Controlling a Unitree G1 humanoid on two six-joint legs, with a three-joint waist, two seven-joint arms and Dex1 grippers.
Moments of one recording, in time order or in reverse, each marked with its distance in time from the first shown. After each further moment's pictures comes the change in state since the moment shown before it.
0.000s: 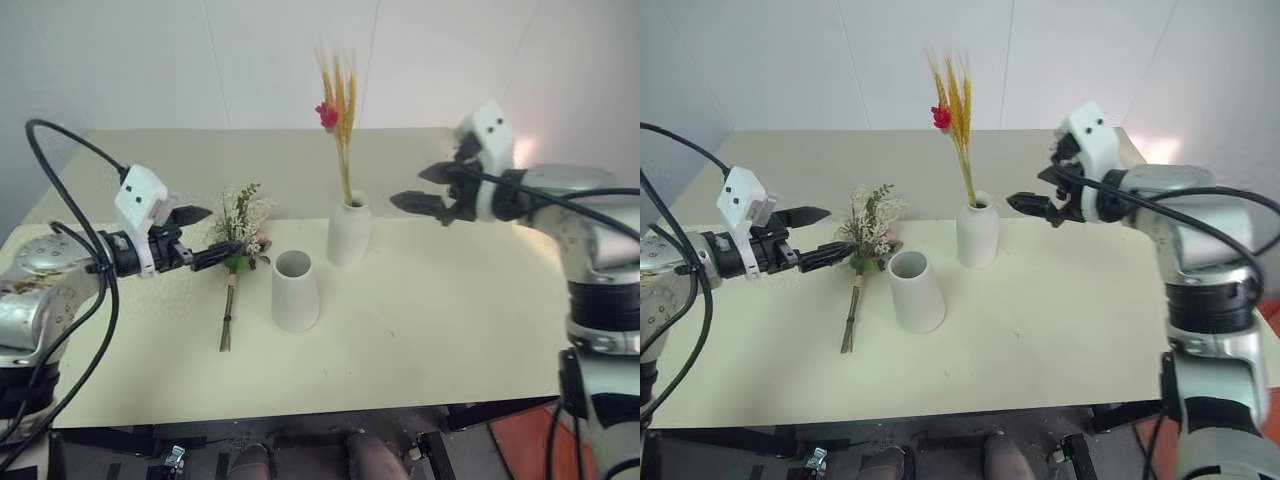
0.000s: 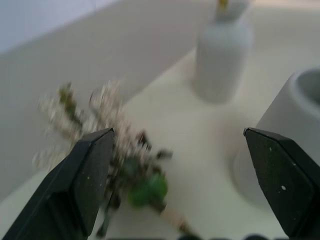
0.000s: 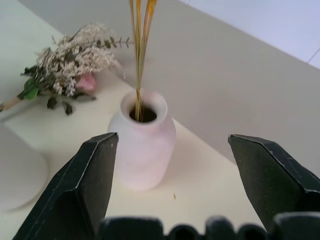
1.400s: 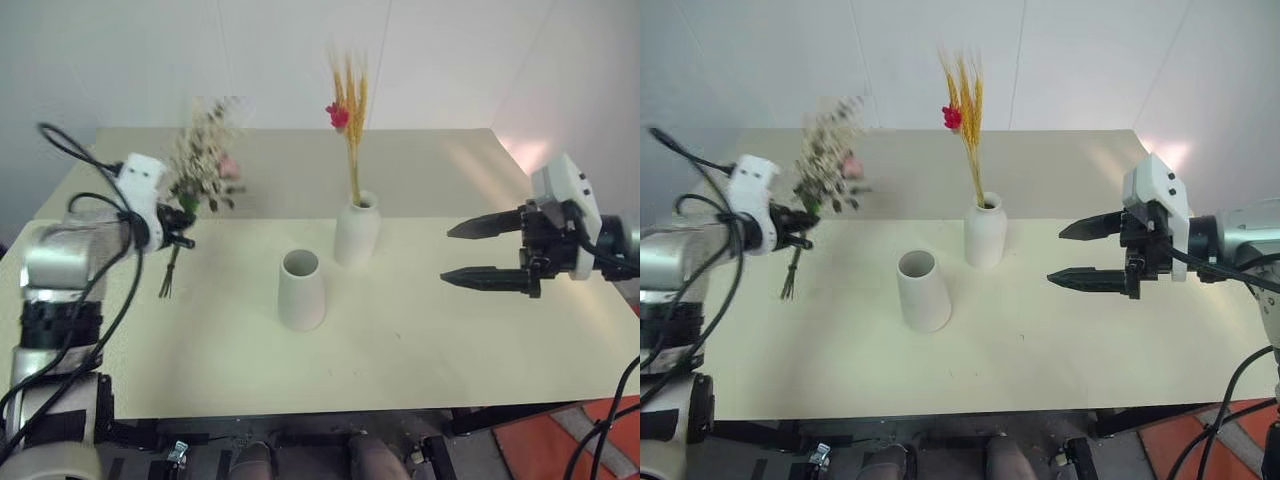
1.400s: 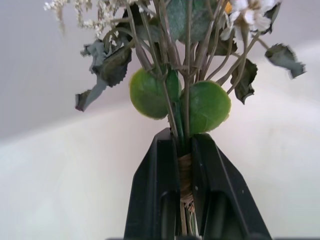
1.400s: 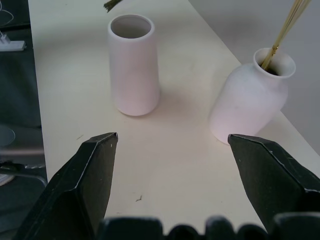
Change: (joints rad) left arm -0.210 -0.270 0.172 0.211 0.216 0.027 0.194; right arm 0.317 -0.274 -0.151 -0.100 0.228 -0.273 0.389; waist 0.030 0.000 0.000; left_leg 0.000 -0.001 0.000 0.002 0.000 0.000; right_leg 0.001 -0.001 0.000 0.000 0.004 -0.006
